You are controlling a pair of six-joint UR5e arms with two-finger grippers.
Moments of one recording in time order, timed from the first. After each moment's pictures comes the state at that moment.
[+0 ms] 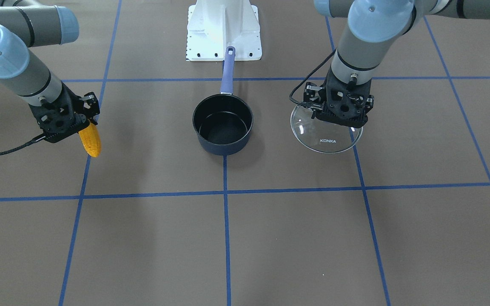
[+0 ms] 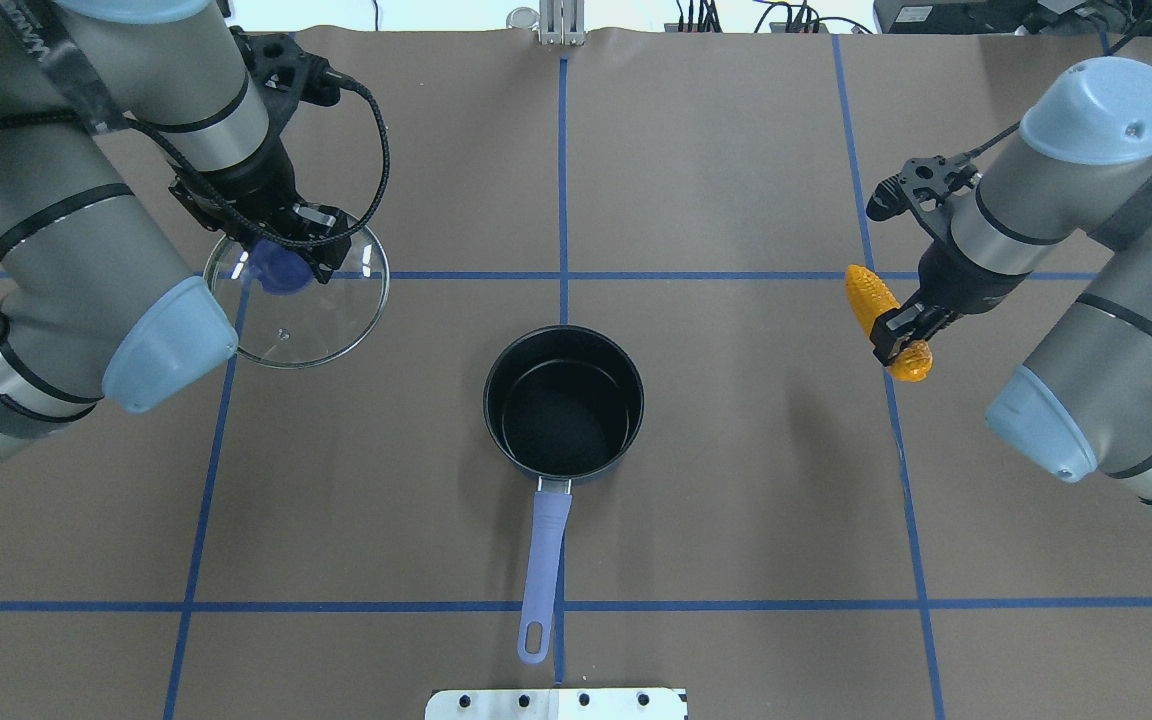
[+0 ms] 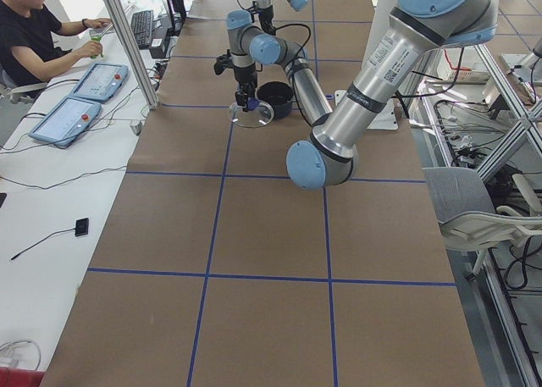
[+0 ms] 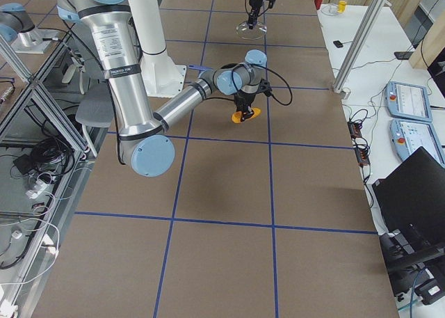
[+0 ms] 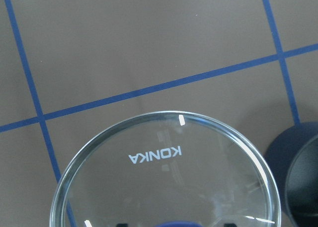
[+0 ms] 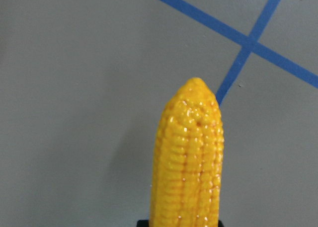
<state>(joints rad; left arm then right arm) -0.85 -2.20 -1.87 -1.17 -2.12 -0.54 0.86 -1.26 1.92 -1.72 2.25 0.35</state>
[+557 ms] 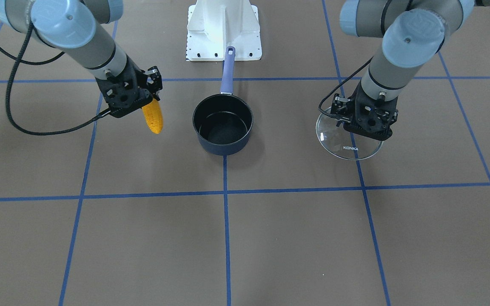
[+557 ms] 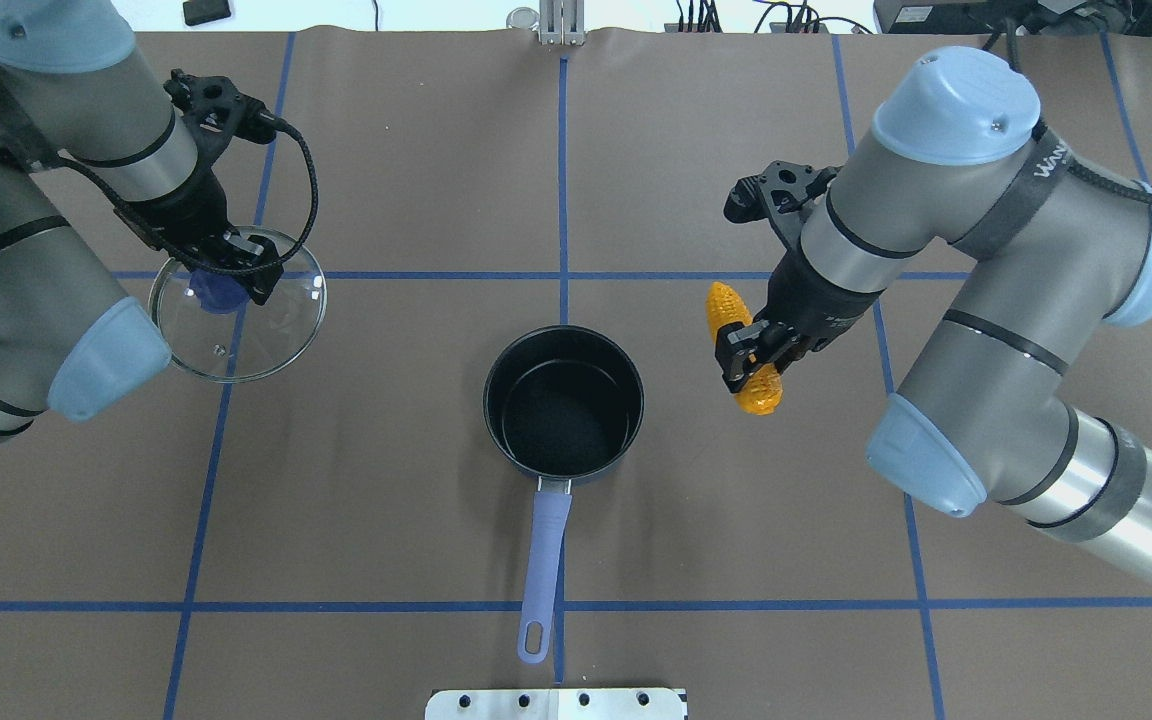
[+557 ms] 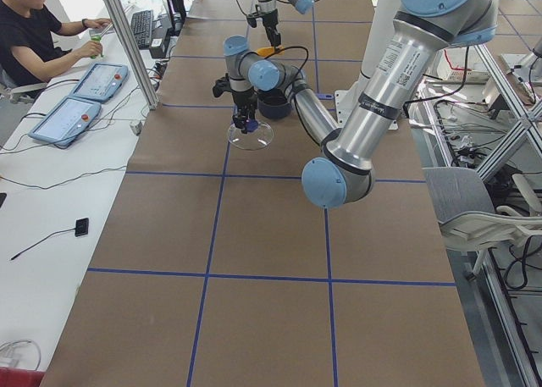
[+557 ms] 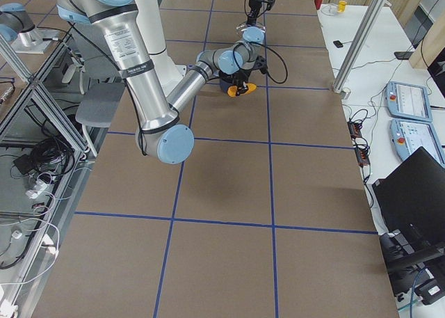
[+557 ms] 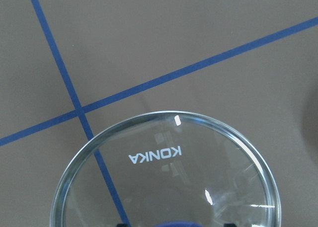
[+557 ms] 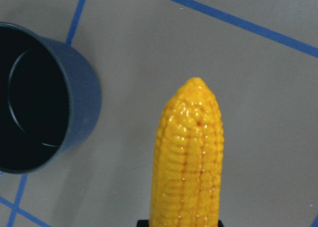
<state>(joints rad) -0.89 -2.06 -1.85 -1.27 -2.16 -0.42 0.71 -1.08 1.92 -1.68 2.30 0.70</state>
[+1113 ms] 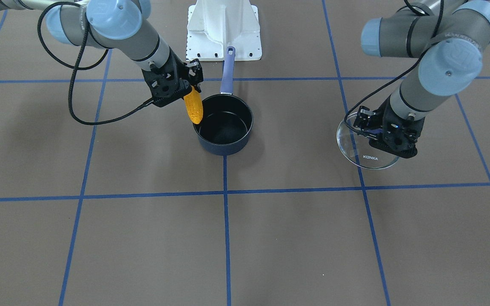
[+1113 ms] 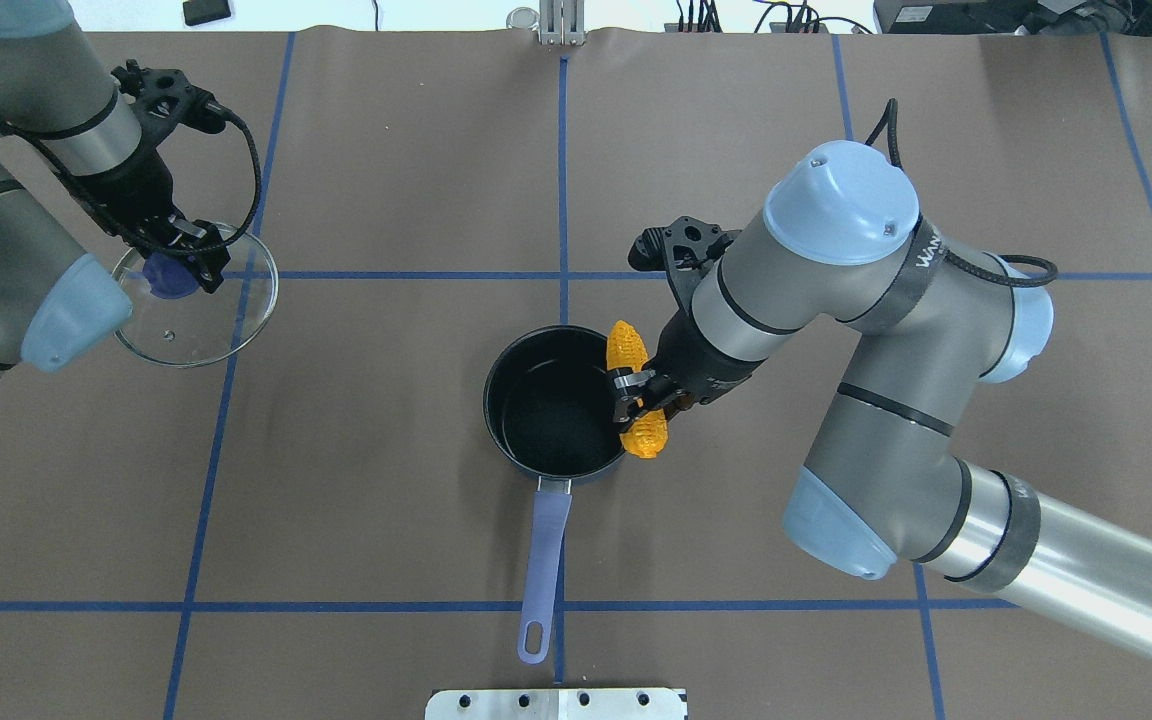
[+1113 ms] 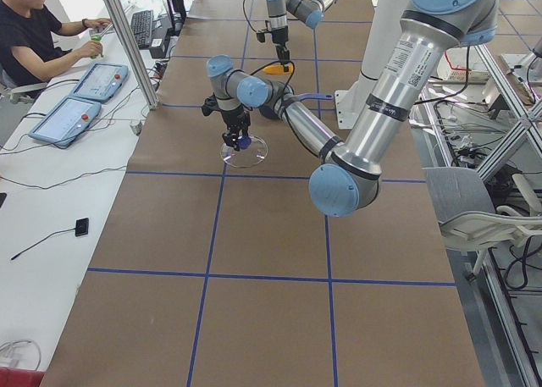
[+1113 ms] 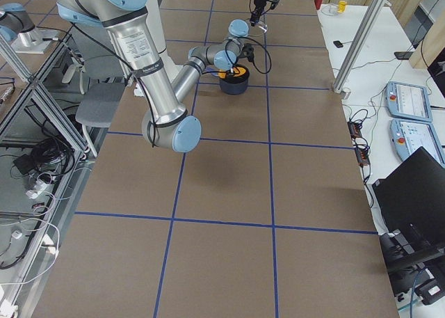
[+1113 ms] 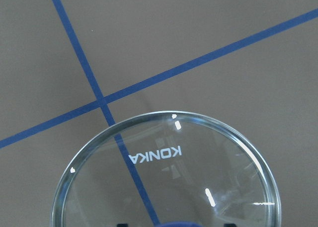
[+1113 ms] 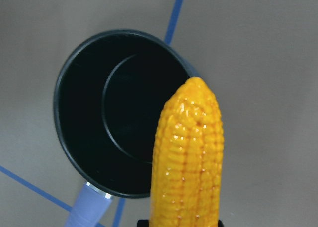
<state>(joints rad) -0.97 -2.02 -1.75 -1.32 -2.25 -0.26 0.59 -1.01 1.83 -1.41 2.22 0.98</state>
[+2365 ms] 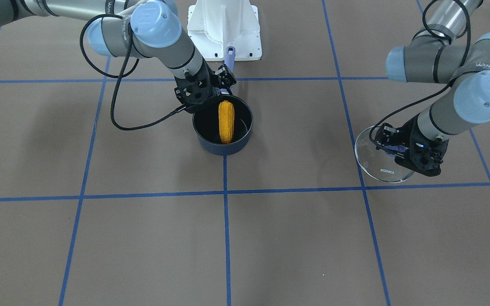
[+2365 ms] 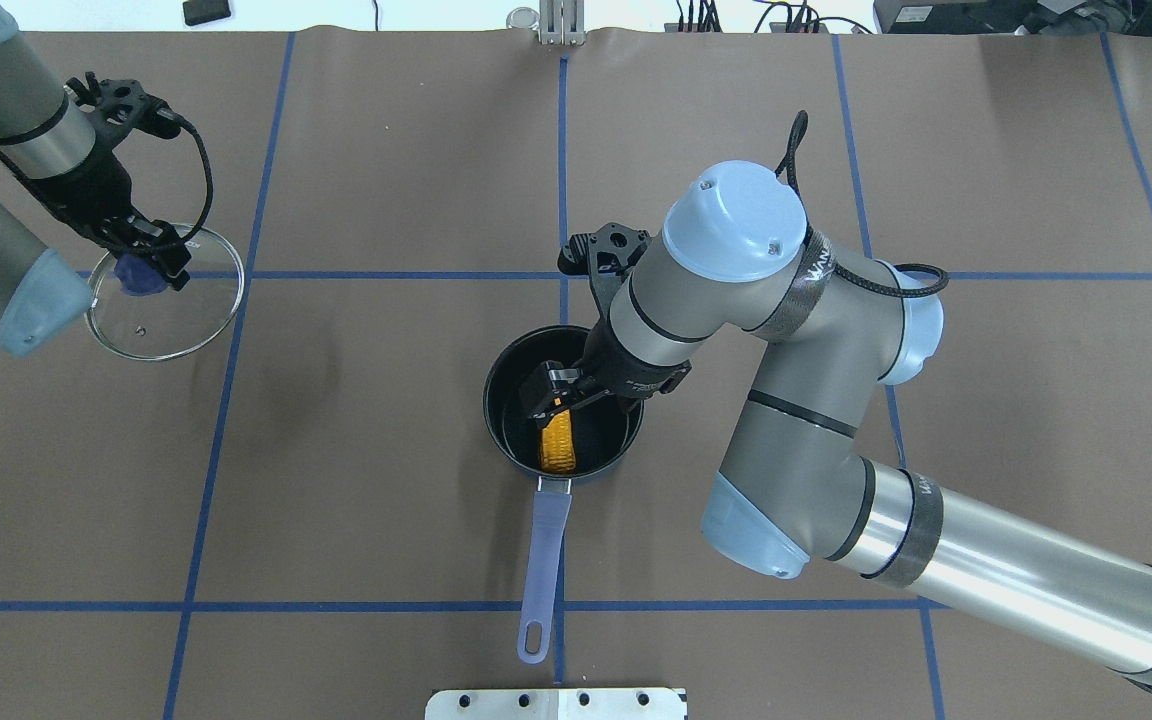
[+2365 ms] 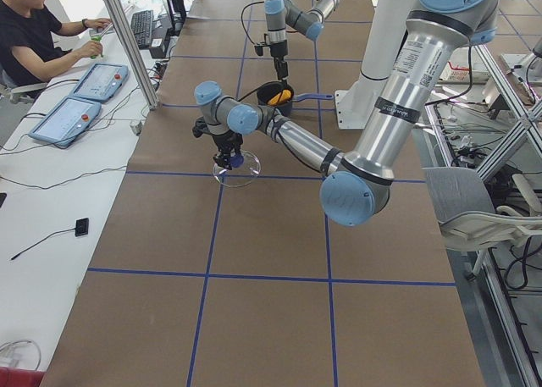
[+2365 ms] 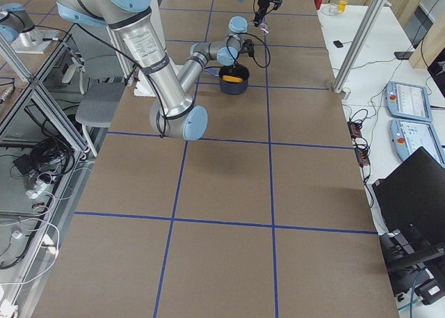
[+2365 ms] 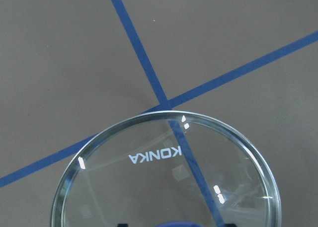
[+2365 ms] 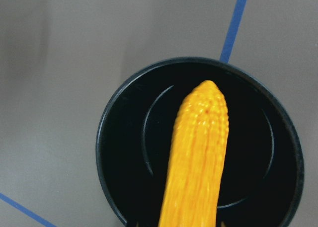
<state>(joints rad) -1.01 -1.97 -1.63 -1.48 -2.30 -0.21 0.55 -0.91 1.72 -1.38 2.16 1.01</state>
